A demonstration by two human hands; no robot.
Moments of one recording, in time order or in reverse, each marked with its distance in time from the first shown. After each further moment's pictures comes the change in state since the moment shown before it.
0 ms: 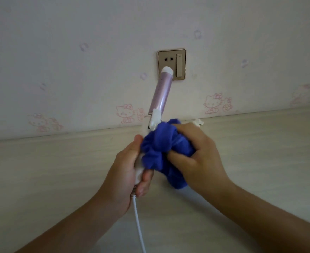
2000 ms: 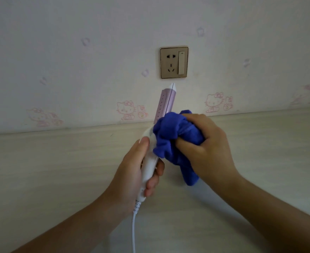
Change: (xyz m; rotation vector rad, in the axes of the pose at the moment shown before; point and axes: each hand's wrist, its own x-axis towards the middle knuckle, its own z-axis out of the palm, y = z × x) left_hand 0.000 -0.007 0.004 0.001 0.004 -0.088; right_hand 0.011 0.001 -0.010 -0.034 0.095 0.058
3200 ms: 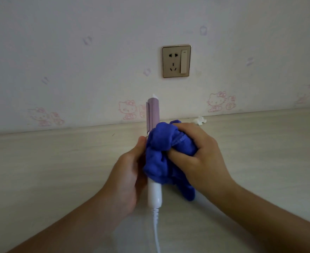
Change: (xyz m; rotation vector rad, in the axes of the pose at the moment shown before) left_hand 0.013 -0.004 -0.009 -0.339 0.016 -0.098; right_hand -0.013 -0.009 0.013 0.089 -0.105 -0.012
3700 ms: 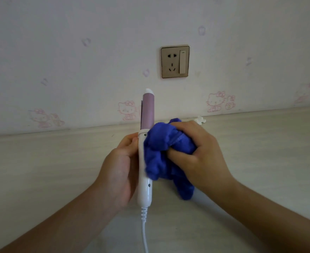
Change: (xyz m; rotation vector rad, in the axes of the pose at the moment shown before) left_hand 0.002 0.013 0.002 -0.001 0.113 0.109; right_hand 0.004 0.005 -0.006 -0.058 -0.008 -0.014
